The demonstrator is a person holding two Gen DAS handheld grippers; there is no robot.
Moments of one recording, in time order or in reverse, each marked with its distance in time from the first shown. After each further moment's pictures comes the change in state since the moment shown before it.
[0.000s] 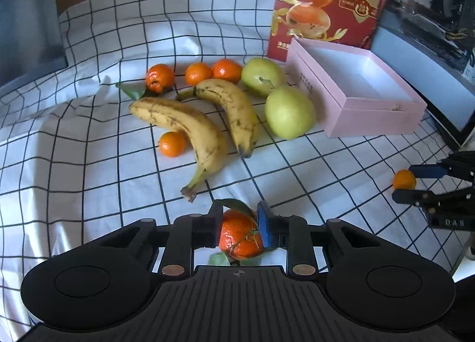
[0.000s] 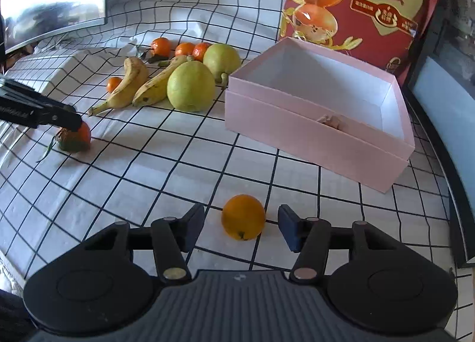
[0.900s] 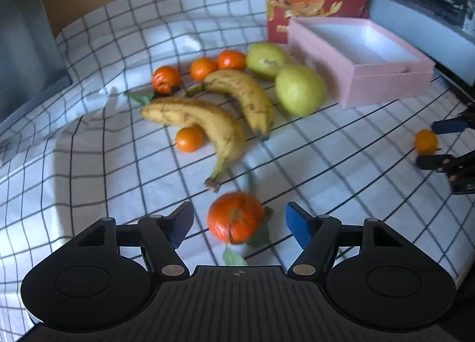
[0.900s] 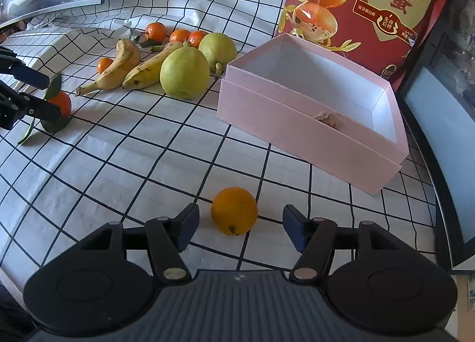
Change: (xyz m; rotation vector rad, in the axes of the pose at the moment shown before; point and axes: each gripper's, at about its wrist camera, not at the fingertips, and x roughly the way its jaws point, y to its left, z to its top) left arm 0.005 0.002 -0.008 0.143 0.032 0.091; right arm 0.006 0.012 -0.005 -0.075 0.017 -0.090
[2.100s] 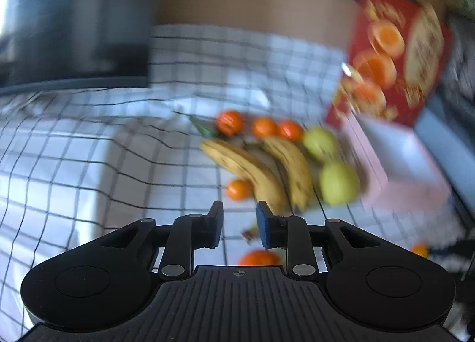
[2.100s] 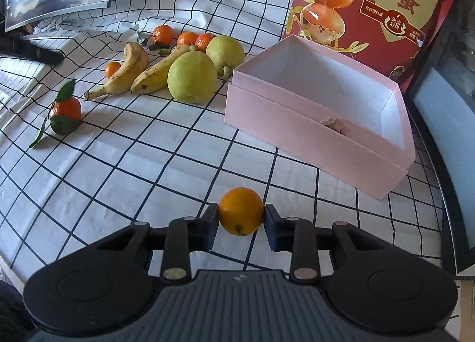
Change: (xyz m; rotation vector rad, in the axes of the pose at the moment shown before) left arm -0.048 0.060 0.006 -0.425 -0.200 0.021; right arm -0.001 -0.002 0.004 -0.002 0.004 0.045
